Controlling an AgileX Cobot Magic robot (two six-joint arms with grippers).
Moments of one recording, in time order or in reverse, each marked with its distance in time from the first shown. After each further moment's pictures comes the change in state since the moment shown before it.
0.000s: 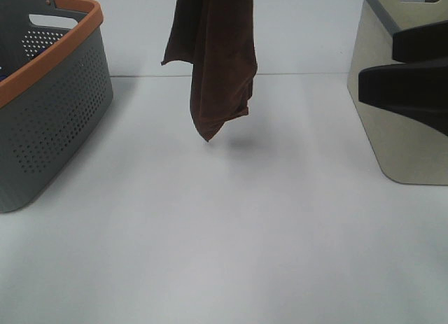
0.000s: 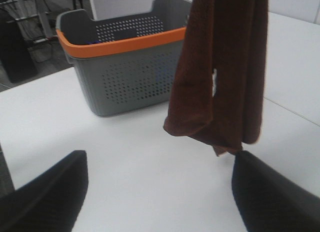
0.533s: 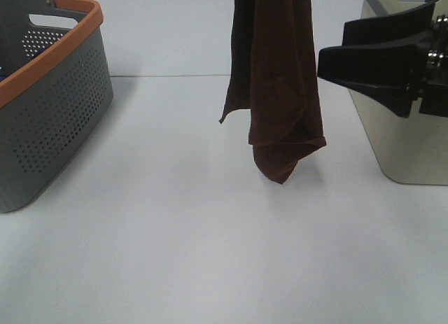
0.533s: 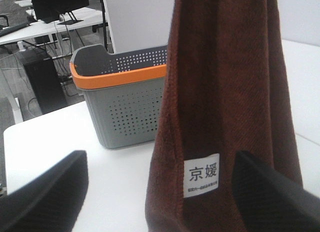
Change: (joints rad) left arm -0.049 0.000 0.000 0.000 0.035 0.071; right arm 0.000 0.321 0.000 0.314 0.094 -0.397
